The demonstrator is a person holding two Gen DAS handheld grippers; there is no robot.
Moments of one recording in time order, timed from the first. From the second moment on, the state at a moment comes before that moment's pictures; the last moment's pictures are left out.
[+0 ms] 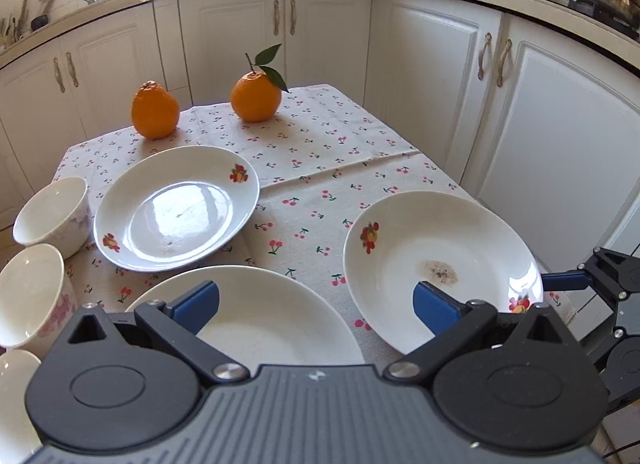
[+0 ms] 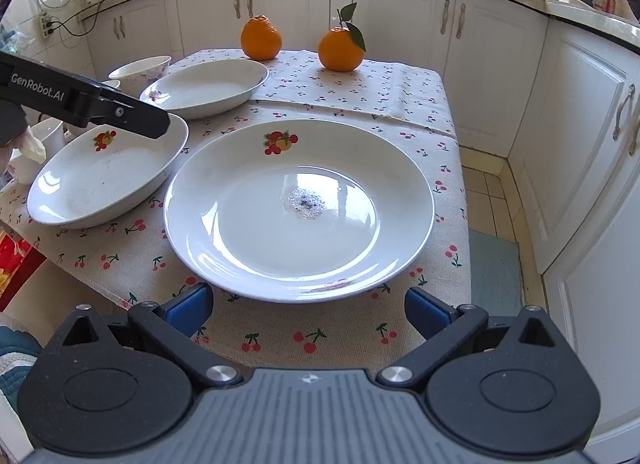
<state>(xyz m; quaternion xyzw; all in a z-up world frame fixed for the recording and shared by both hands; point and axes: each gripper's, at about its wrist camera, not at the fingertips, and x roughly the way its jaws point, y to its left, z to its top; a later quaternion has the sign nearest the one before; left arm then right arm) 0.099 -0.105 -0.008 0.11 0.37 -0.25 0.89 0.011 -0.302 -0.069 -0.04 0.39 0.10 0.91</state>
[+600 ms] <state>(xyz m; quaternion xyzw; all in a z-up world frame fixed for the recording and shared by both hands) 0.134 -0.174 -0.016 0.18 0.40 -0.33 0.83 0.020 -0.320 -0.084 -0.06 0.37 0.17 0.91</state>
